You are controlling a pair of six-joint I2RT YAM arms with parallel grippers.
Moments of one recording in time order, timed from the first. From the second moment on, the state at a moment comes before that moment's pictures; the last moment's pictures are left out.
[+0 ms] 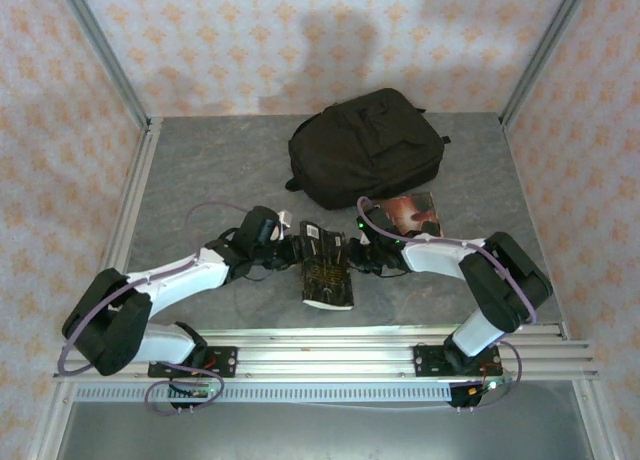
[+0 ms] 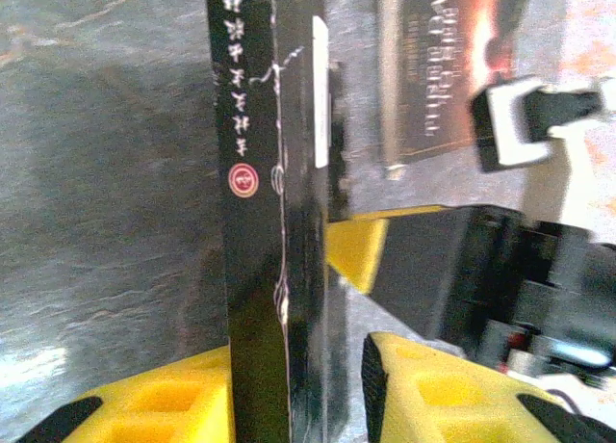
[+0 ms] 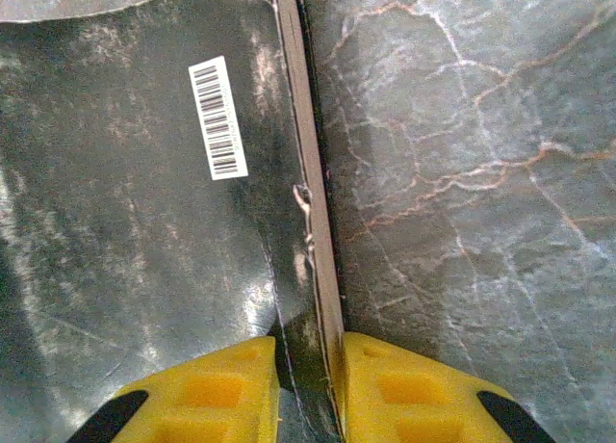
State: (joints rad) left arm -0.58 1.32 0.62 -0.05 0.38 -0.96; right arm 0.65 1.59 0.70 -0.12 -0.32 0.88
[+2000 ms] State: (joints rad) left arm -0.67 0.85 0.62 0.11 0.60 -0.98; right arm 0.55 0.84 0.70 0.01 -0.84 0.98
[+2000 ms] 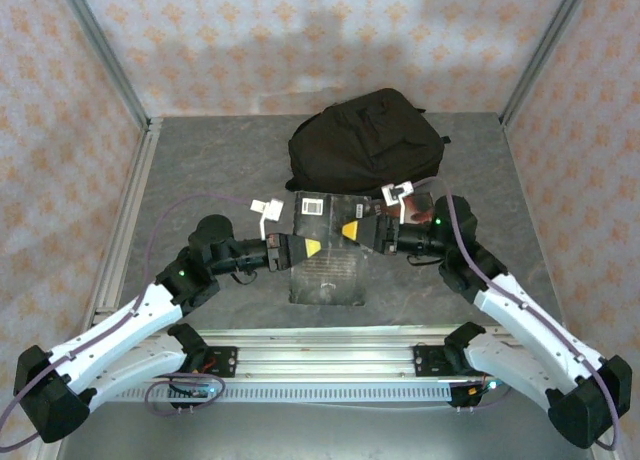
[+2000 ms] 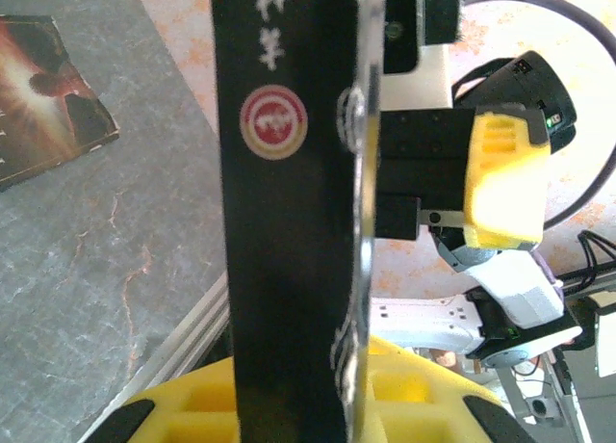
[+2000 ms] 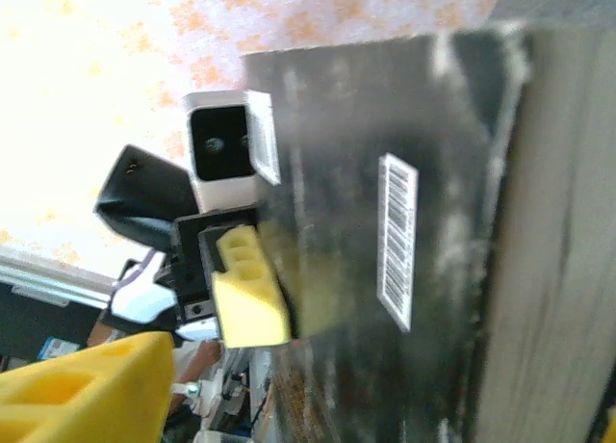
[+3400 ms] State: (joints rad) left arm -0.77 1.02 0.53 0.42 0.00 -1.46; right arm 0.55 0.70 0.53 0.19 0.13 1.49
